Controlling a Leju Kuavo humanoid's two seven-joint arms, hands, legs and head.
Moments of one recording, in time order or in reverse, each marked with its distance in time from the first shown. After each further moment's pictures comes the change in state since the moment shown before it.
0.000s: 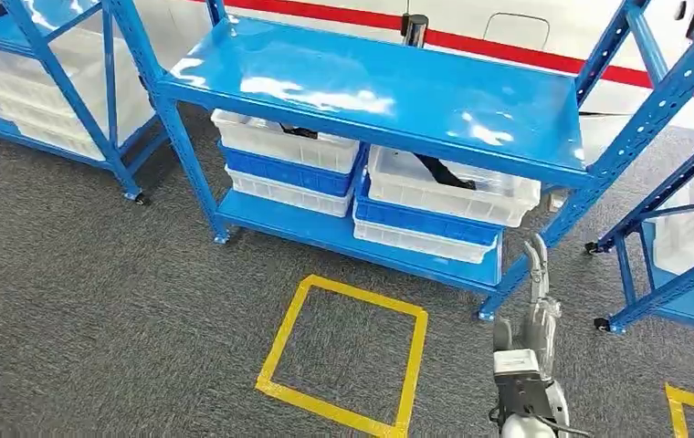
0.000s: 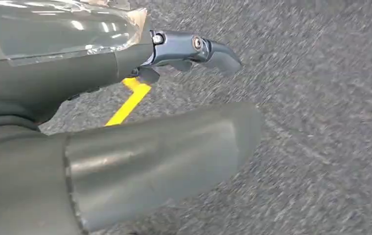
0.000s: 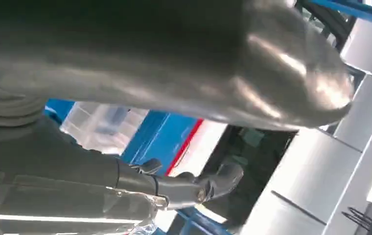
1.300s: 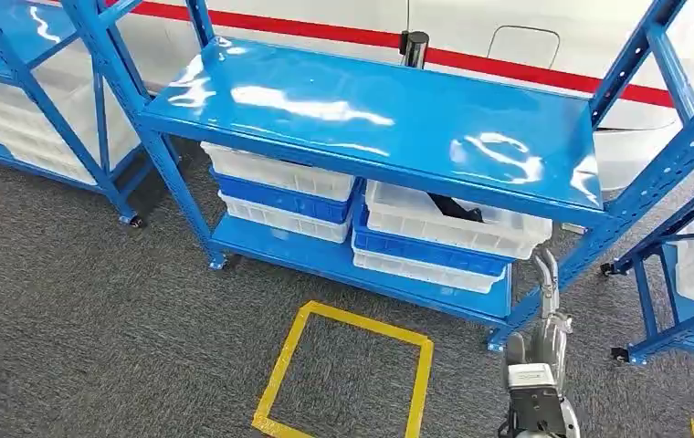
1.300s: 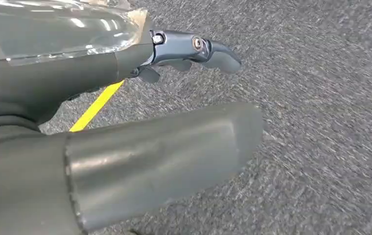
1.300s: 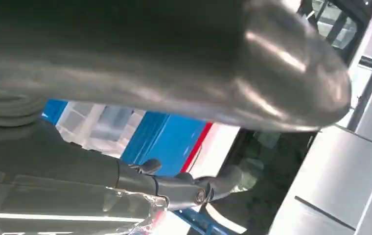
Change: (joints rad) left arm 0.002 0.007 0.000 0.003 -0.021 -0.015 -0.006; right arm 0.062 0.002 -0.026 -0.016 -0.024 0.016 -0.015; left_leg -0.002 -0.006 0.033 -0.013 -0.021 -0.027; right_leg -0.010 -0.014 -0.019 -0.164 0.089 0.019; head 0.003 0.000
